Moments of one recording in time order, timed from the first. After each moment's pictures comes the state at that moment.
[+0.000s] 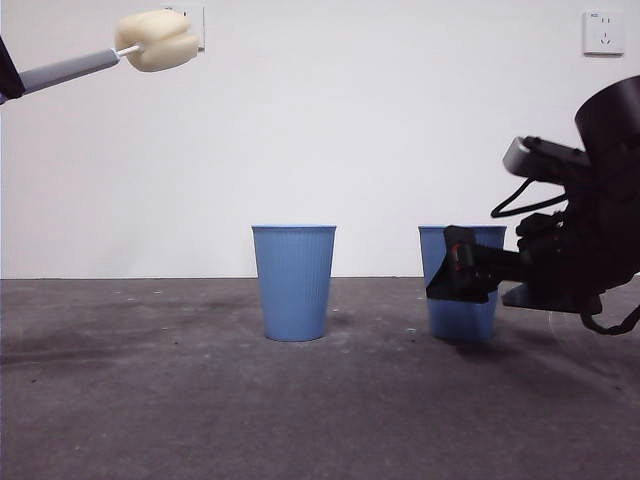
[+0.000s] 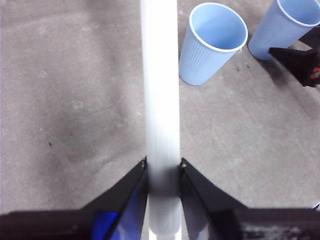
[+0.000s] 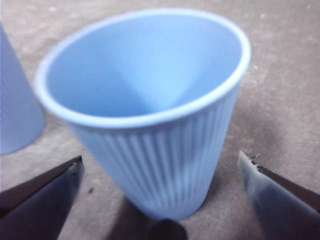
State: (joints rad) left arm -0.17 0.91 0.92 -0.80 0.29 0.03; right arm 0.29 1.79 0.52 0.91 -0.18 0.01
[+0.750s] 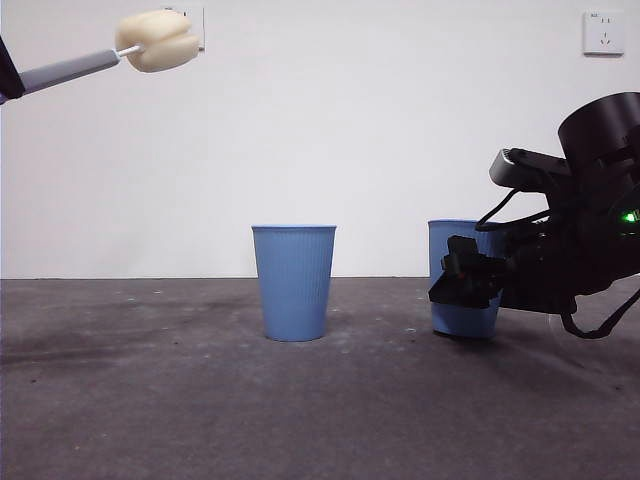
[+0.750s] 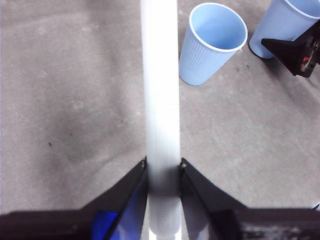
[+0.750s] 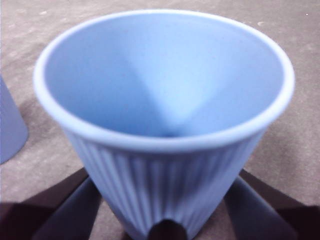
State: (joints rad) left arm -0.17 0.91 0.92 -0.80 0.29 0.03; right arm 0.29 1.86 0.57 0.96 -0.16 0.00
